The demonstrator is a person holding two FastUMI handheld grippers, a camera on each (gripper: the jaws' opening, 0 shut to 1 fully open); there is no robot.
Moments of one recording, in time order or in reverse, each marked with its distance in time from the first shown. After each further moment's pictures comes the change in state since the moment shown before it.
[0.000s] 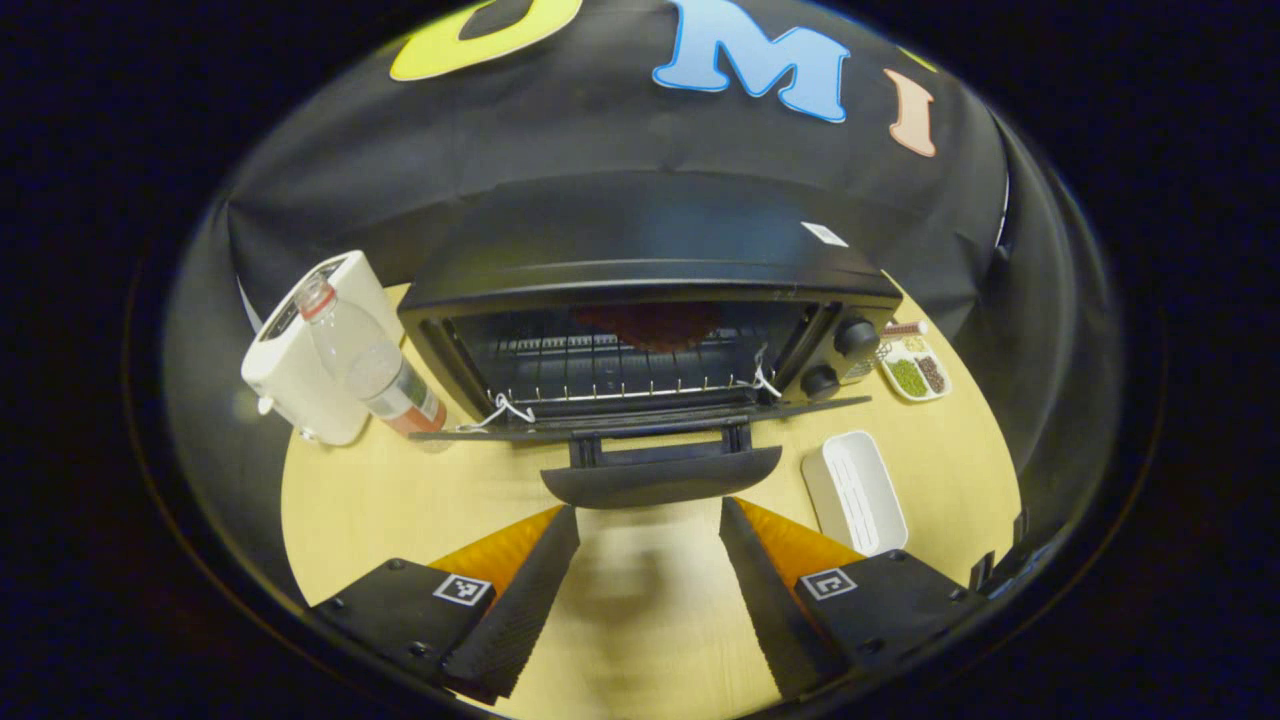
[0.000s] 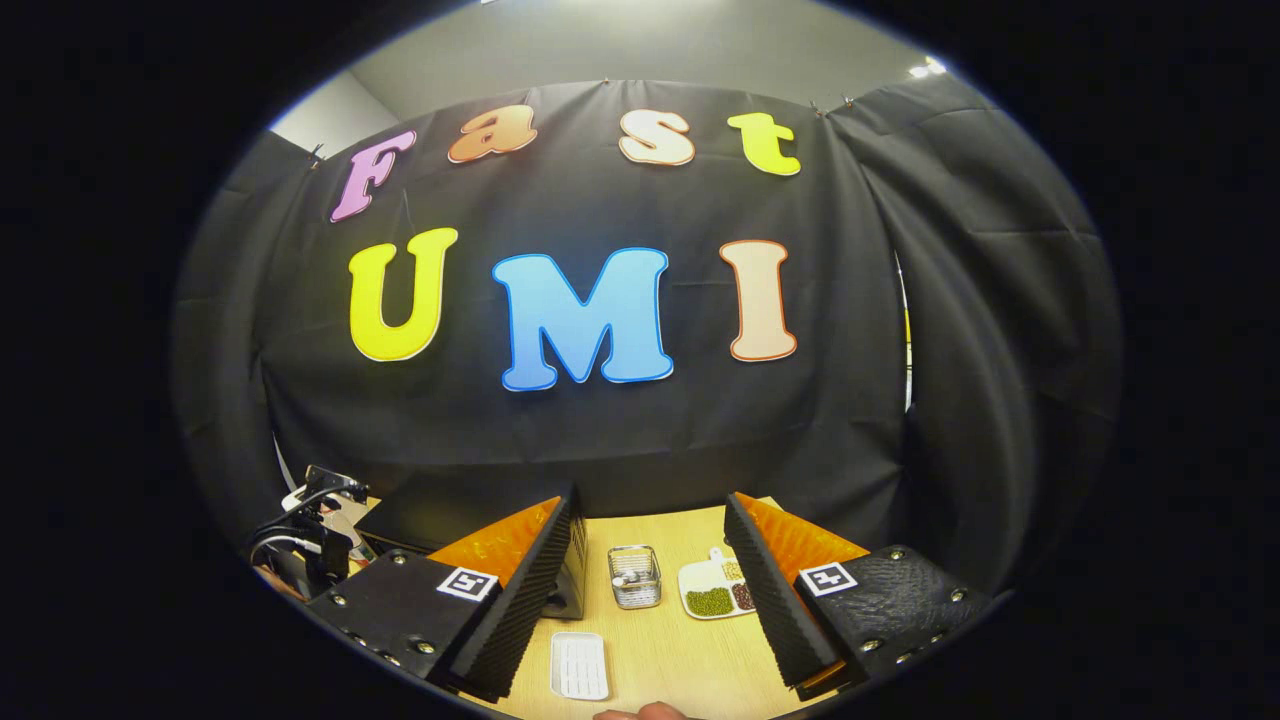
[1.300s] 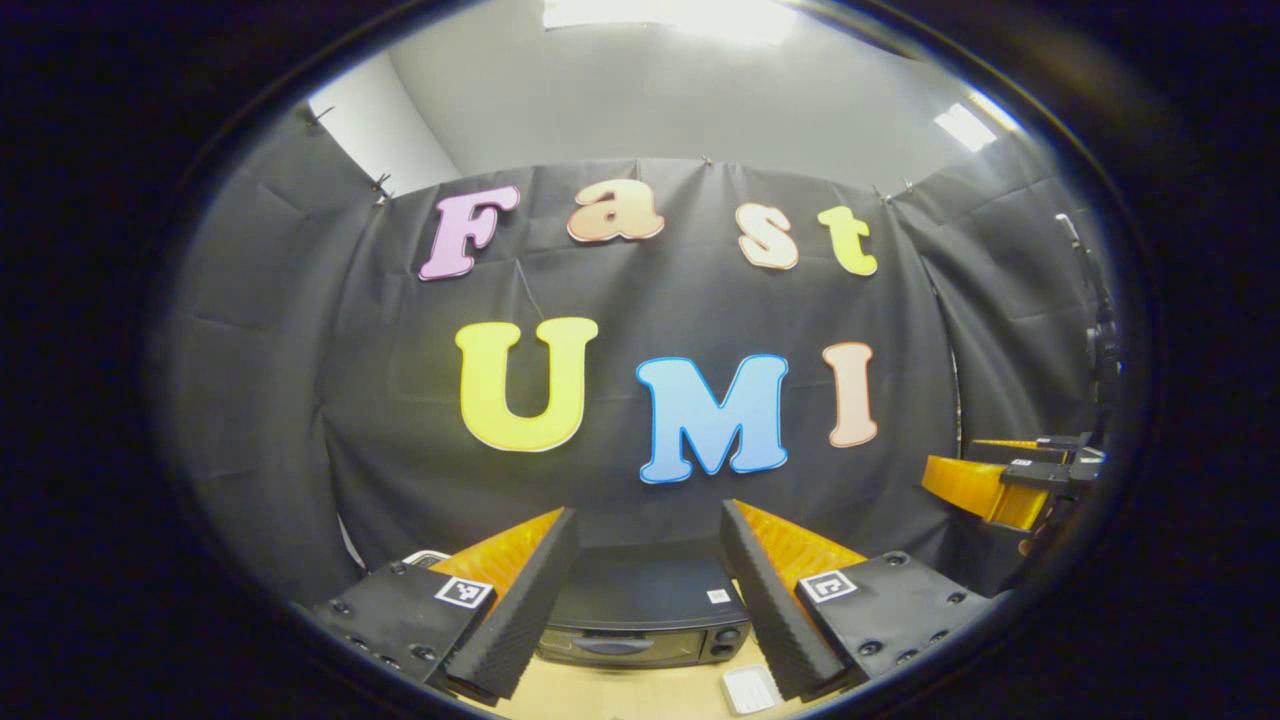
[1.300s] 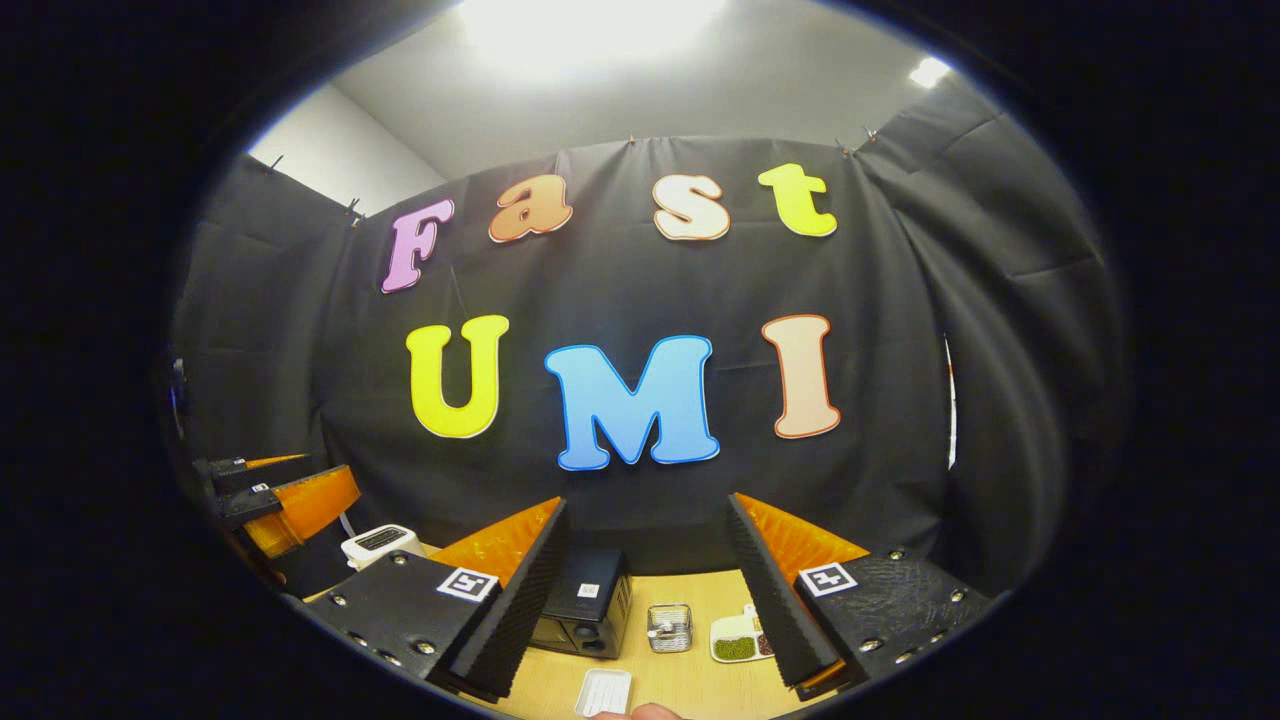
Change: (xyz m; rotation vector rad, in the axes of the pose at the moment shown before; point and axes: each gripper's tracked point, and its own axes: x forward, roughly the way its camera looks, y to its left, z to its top) left arm -0.322 -0.083 0.196 0.025 -0.971 0.137; right arm -0.037 0.004 0.103 0.025 -0.165 0.177
